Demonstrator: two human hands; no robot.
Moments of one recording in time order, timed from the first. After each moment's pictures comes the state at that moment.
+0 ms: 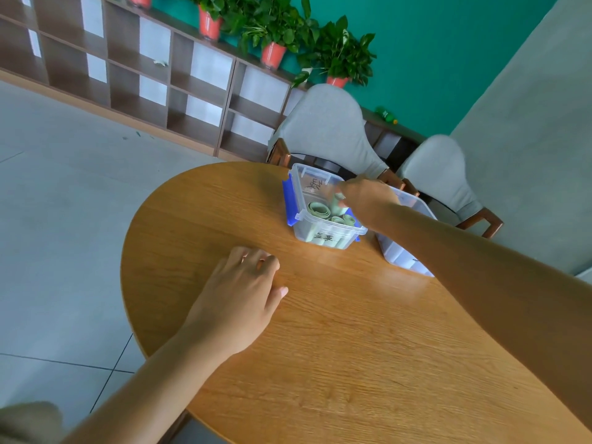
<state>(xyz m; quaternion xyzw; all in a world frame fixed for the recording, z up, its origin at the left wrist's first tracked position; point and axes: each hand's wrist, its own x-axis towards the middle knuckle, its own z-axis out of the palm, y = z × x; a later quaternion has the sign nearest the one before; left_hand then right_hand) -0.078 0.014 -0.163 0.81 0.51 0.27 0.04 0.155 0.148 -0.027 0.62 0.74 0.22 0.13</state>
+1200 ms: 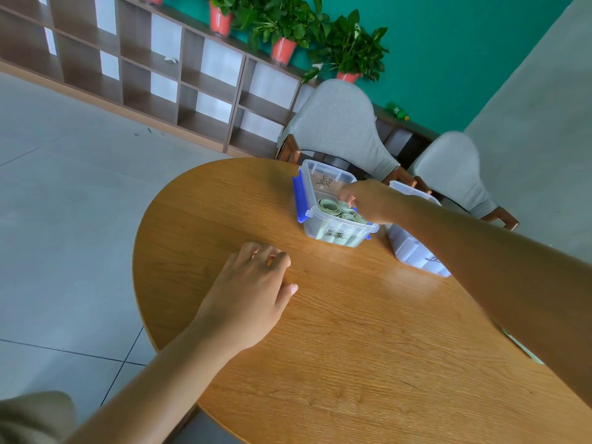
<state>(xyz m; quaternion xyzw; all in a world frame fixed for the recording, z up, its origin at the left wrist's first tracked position) -0.079 0.014 -0.160 0.82 0.51 0.28 0.05 0.164 0.170 -0.036 0.61 0.78 0.06 0.12</state>
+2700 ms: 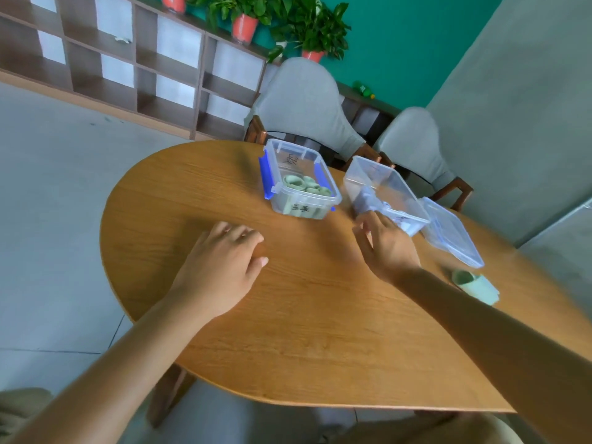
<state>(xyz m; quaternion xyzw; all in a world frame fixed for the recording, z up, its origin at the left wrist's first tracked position) -0.081 0.011 -0.156 0.83 0.50 0.25 0.06 0.241 0.020 -0.103 0.64 0.74 0.16 -0.13</state>
